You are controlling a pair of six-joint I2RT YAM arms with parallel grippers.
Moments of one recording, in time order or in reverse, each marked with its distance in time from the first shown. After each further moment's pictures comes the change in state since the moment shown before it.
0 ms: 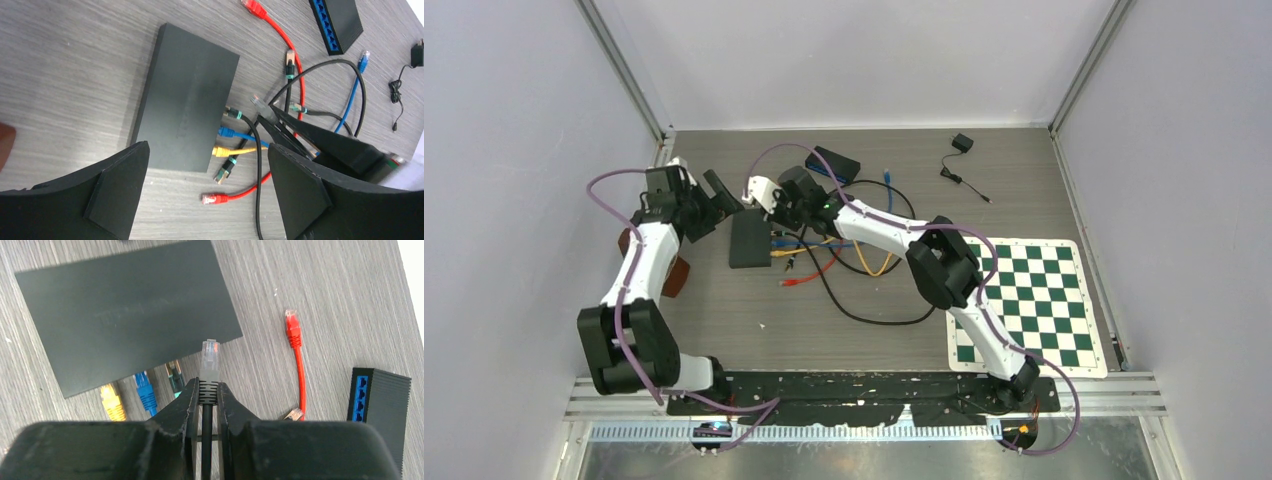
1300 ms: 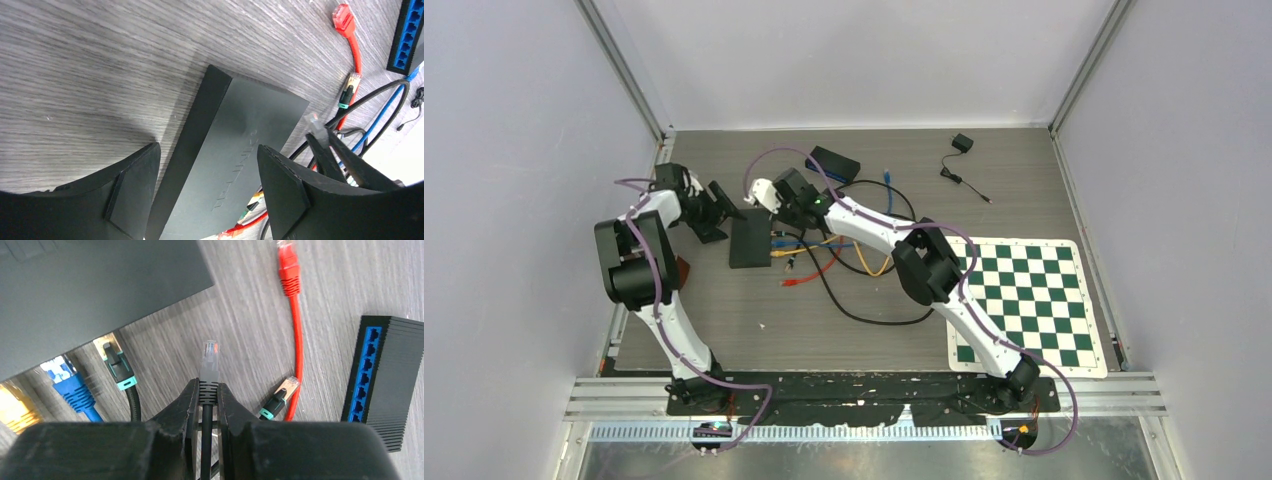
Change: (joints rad) left arm 0.090 0.579 0.251 -0.018 0.198 0.039; right arm -0.010 0.202 0.312 -0.283 0.183 0.034
